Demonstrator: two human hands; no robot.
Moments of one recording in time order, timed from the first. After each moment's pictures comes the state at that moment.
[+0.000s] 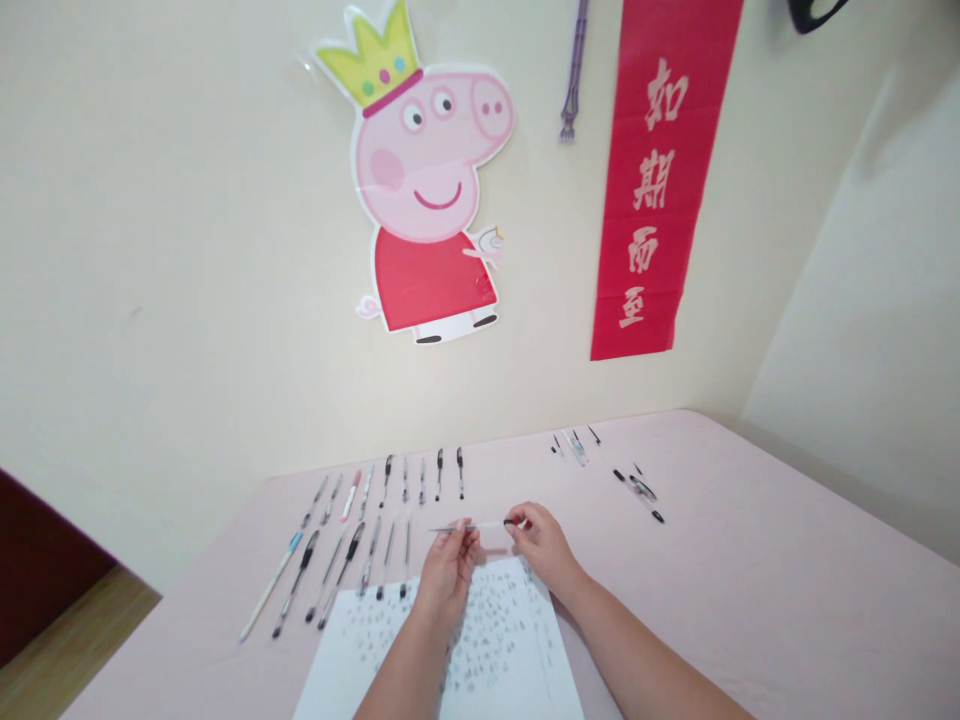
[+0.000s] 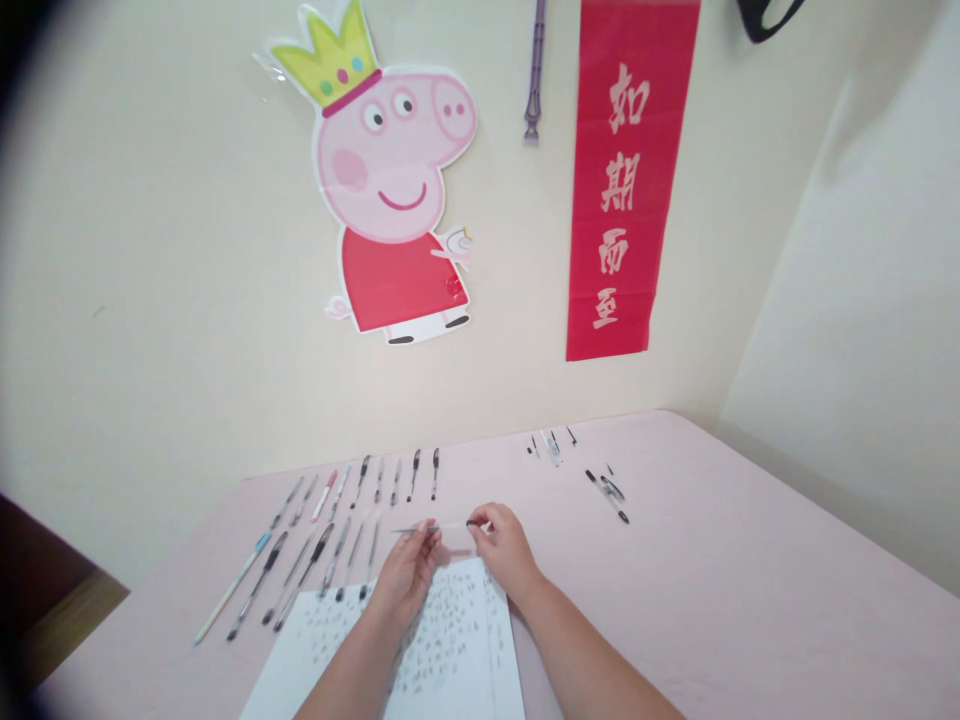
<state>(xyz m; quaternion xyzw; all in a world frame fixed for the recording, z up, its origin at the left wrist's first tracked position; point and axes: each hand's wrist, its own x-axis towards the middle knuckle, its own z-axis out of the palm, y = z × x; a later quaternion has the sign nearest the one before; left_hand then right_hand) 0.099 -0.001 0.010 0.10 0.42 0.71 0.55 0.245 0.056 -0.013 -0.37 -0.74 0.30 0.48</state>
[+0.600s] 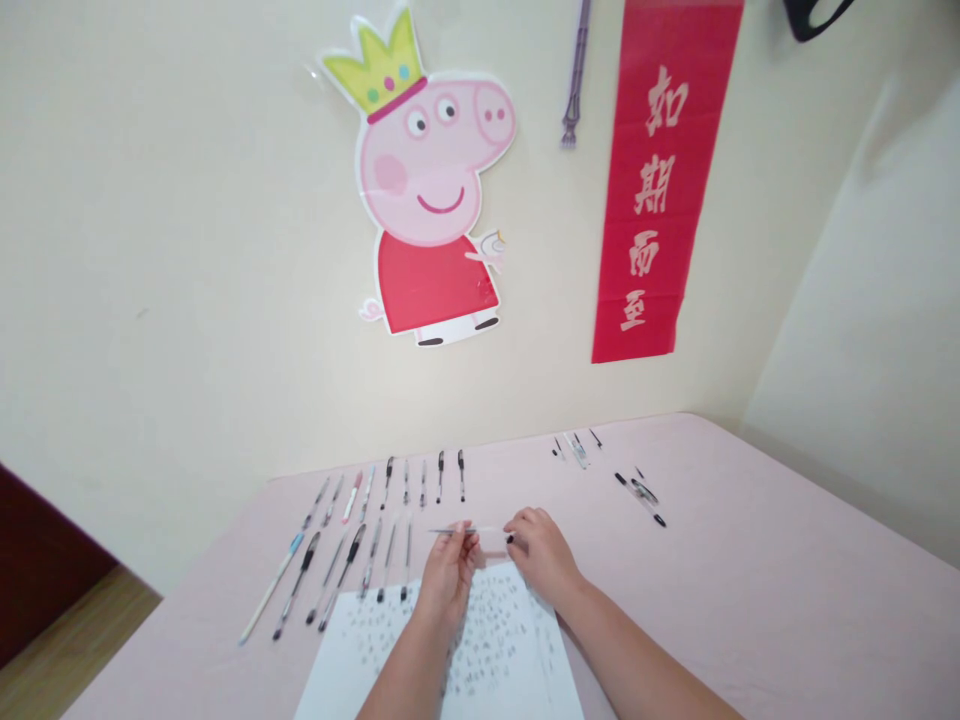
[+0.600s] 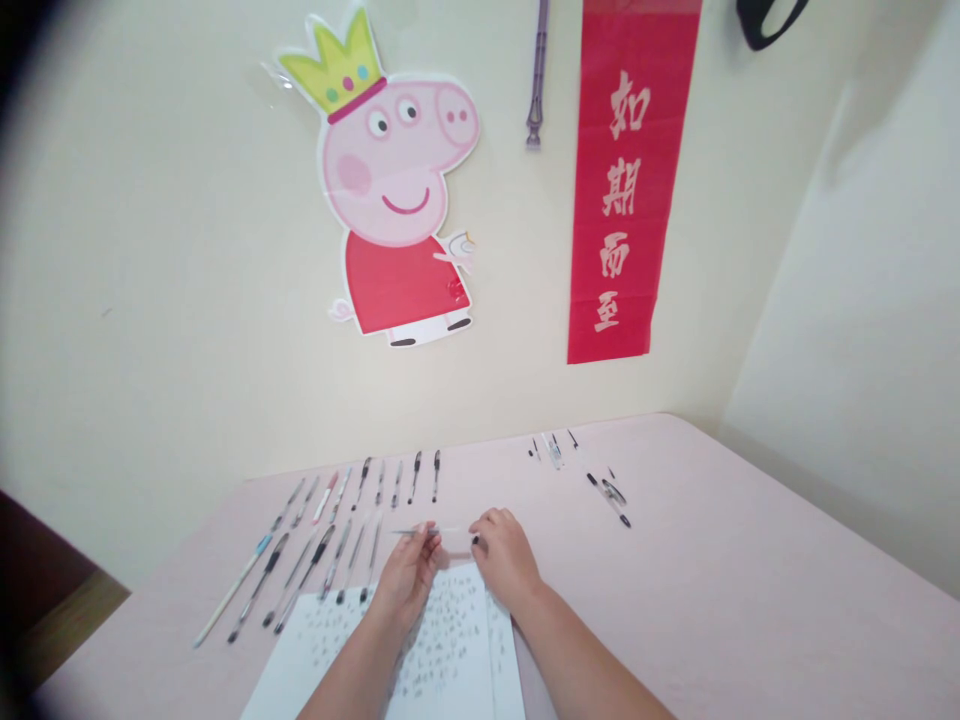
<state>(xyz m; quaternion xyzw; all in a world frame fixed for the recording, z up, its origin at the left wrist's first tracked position) 0.099 0.000 0.009 0.10 0.42 0.72 0.54 0.248 0.046 -0.007 -0.39 -0.82 0.19 0.38</state>
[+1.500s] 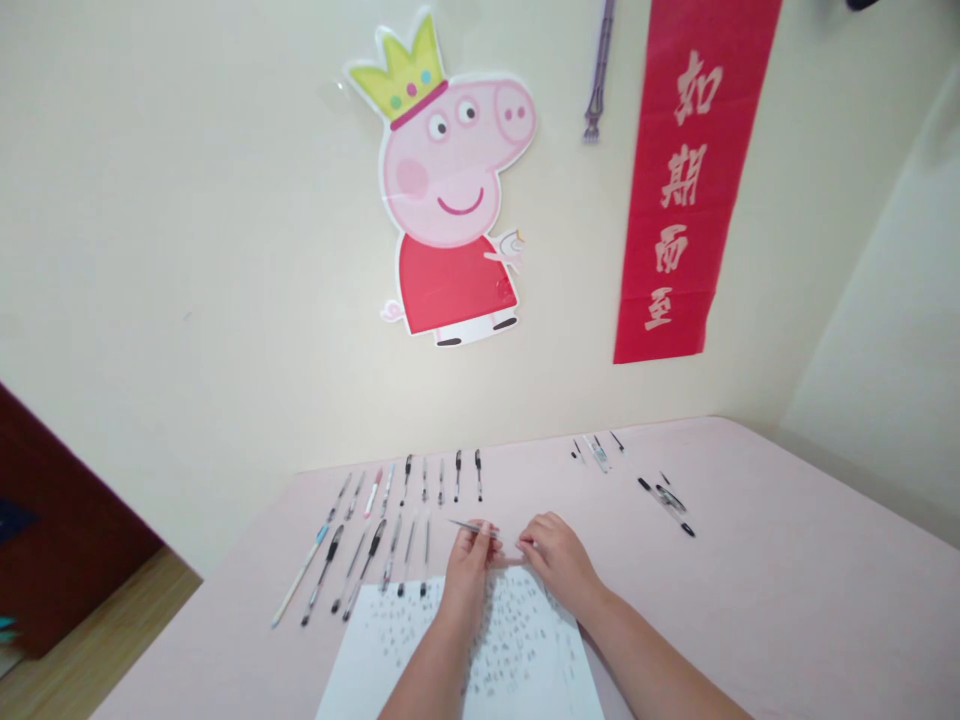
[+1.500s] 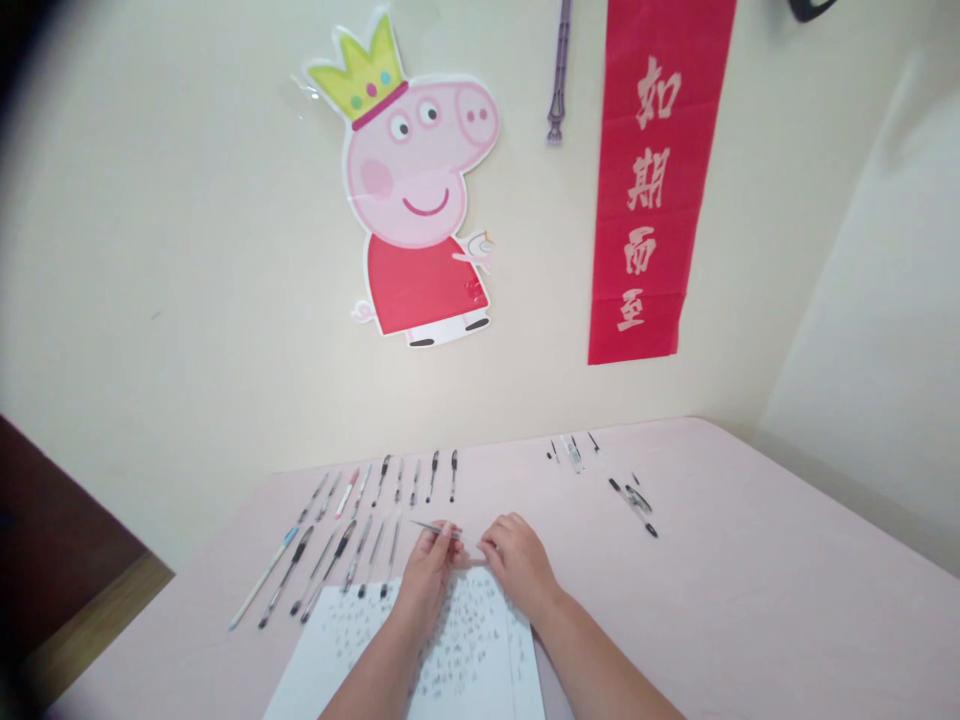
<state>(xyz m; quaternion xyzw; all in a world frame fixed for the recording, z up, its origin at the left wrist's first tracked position) 0.100 -0.004 0.001 0.26 0.46 0.69 0.49 0.246 0.042 0.004 -0.33 -0.85 0.18 0.38</state>
